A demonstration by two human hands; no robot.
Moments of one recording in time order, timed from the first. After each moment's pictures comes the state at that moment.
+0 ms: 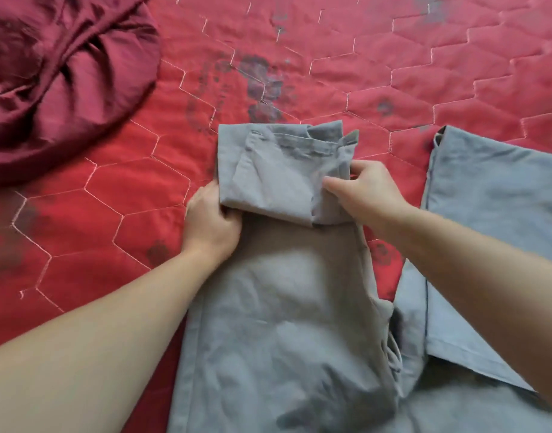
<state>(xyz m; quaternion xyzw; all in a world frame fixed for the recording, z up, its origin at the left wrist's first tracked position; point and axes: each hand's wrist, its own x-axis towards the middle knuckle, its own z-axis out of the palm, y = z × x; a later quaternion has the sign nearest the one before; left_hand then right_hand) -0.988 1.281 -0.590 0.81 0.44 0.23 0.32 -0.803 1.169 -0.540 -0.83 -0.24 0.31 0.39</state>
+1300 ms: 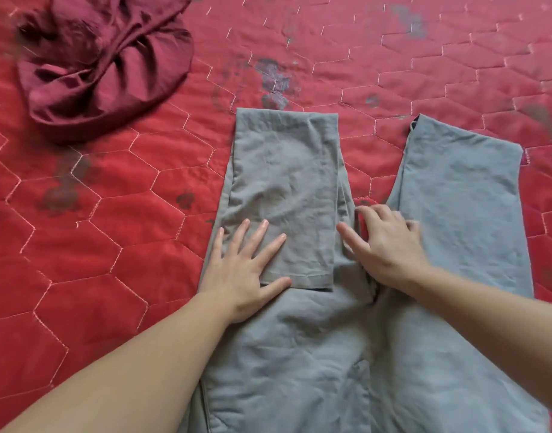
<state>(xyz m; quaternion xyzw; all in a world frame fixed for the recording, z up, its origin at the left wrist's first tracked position) -1.082 1.152 -0.592 0.94 0.30 -0.12 0.12 -0.857 1.026 -0.559 -0.89 -0.43 0.12 0.05</state>
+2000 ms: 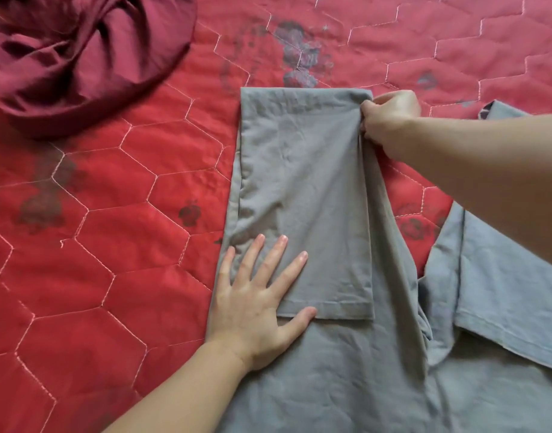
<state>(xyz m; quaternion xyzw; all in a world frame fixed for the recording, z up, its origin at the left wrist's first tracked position) -1.082 1.157 -0.604 0.94 0.31 -0.03 0.12 -0.757 1.244 -0.575 -0.89 -0.15 0.22 0.36</state>
